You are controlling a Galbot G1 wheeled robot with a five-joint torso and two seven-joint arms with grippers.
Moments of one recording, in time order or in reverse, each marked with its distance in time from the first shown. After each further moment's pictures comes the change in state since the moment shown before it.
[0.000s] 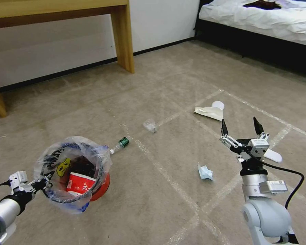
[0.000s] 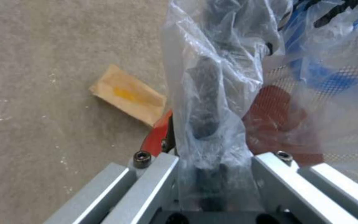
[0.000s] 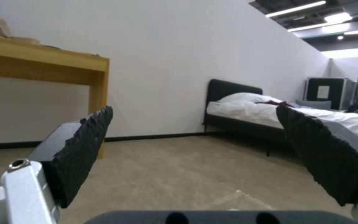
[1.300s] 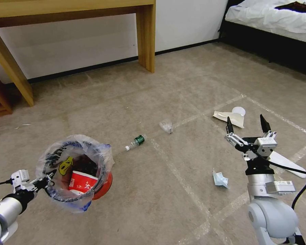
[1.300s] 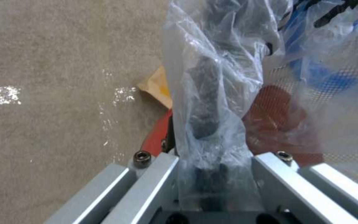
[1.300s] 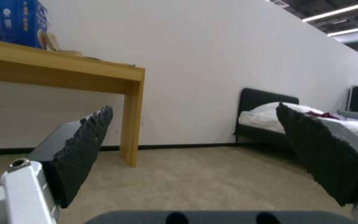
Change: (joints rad) left arm -0.001 0.000 0.011 -0.015 -0.011 0.002 -0.009; right arm -0.006 -0.011 0.026 0.021 0.011 0.001 0.000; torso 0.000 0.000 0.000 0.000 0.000
